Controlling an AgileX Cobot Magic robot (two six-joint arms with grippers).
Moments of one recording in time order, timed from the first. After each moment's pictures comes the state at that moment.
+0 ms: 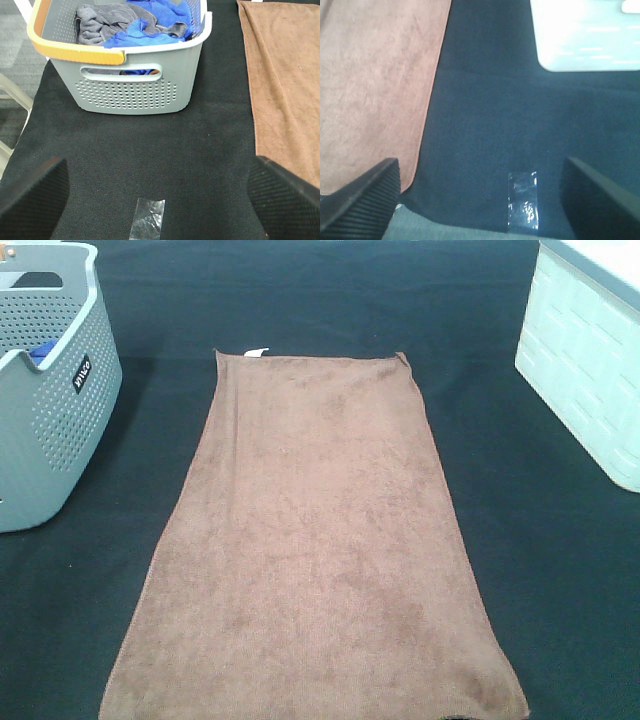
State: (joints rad) left arm 0.11 0.29 -0.73 -0.02 1.09 0.02; right arm 0.07 0.44 -0.84 0.01 1.19 -0.05
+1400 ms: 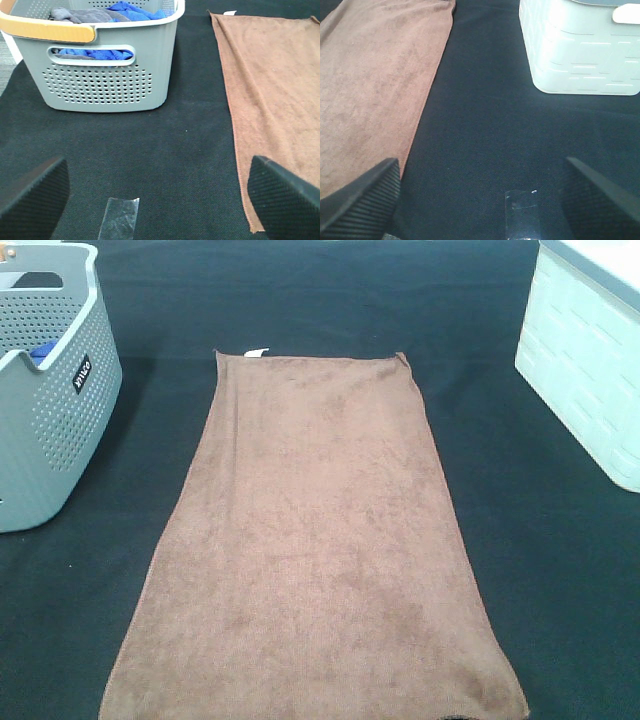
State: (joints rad) left arm 0.11 0.00 -0.51 -0.11 1.05 0.04; right arm 0.07 0.00 -0.51 0.00 1.07 -0.08
